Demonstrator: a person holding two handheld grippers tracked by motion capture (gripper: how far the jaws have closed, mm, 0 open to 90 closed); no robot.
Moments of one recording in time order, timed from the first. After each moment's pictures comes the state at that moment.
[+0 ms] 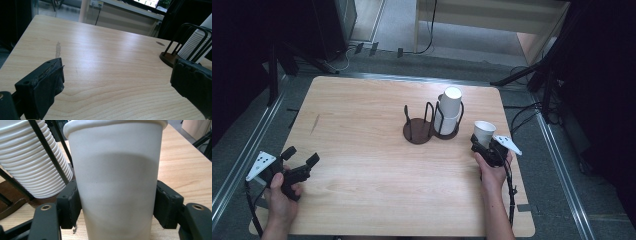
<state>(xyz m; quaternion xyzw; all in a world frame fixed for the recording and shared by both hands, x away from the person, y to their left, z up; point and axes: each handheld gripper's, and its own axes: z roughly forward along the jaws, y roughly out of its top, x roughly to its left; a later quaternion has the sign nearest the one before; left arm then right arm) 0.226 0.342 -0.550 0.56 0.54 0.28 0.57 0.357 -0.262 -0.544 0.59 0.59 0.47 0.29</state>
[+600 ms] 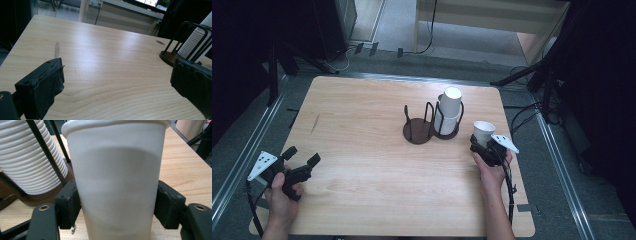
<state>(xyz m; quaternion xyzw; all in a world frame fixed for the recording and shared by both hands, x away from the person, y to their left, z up) 0.227 0.340 -0.550 0.56 0.53 0.28 0.57 0.358 -0.258 -0.543 0.59 0.60 0.44 0.30</state>
